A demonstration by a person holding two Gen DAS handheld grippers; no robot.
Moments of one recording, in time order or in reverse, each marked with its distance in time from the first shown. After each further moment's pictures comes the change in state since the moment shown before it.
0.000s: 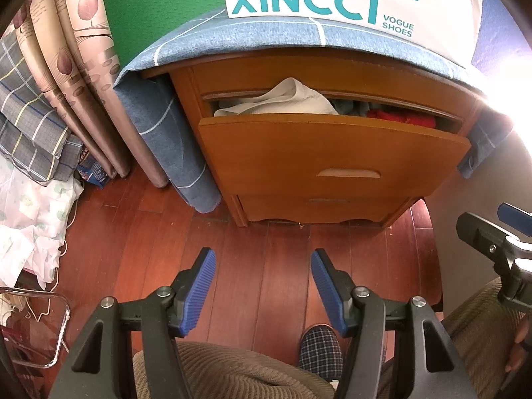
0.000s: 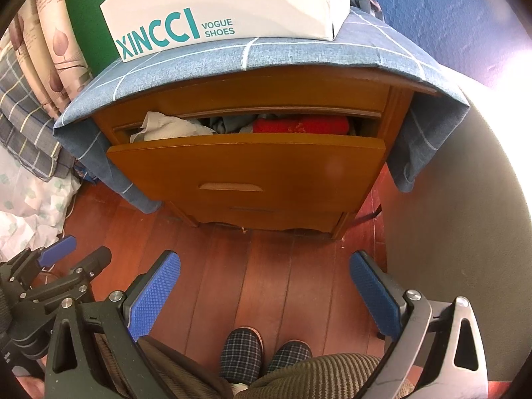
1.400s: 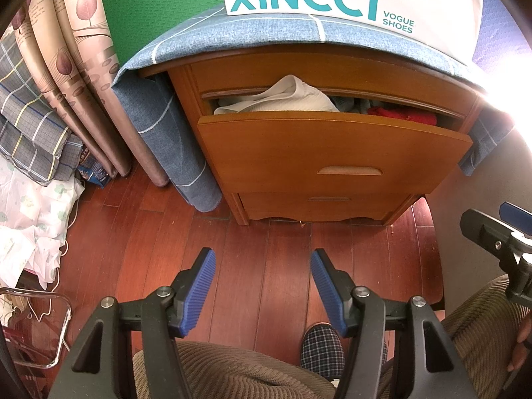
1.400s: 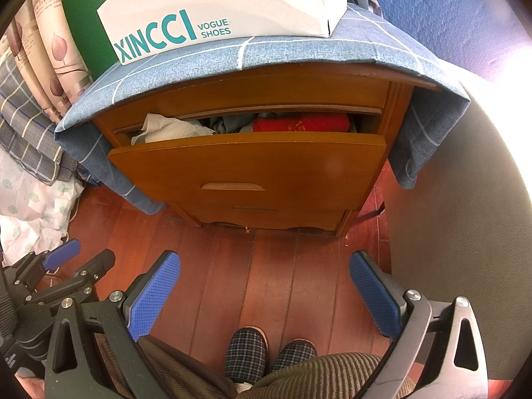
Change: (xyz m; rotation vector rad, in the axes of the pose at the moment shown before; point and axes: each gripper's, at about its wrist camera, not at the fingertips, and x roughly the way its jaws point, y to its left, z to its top) left arm 0.001 -0.001 0.000 0.004 0.000 0.005; right arm 0.000 -0.004 -0.001 0.024 0.003 0.019
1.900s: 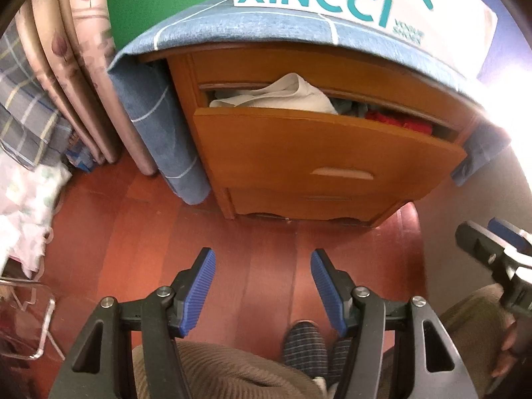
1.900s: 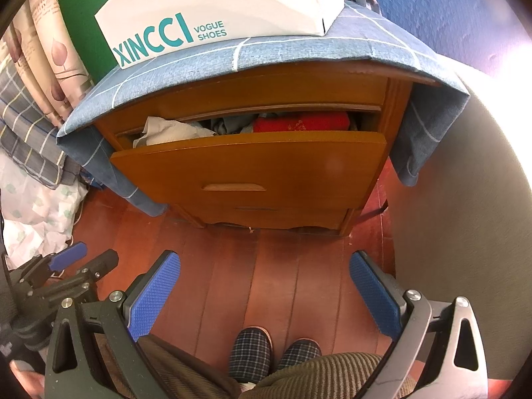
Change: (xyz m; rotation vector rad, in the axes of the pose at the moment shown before) left arm 0.005 0.014 0.004 -0.076 0.036 -0.097; right arm -0.001 -0.006 0.000 0.021 0.002 0.026
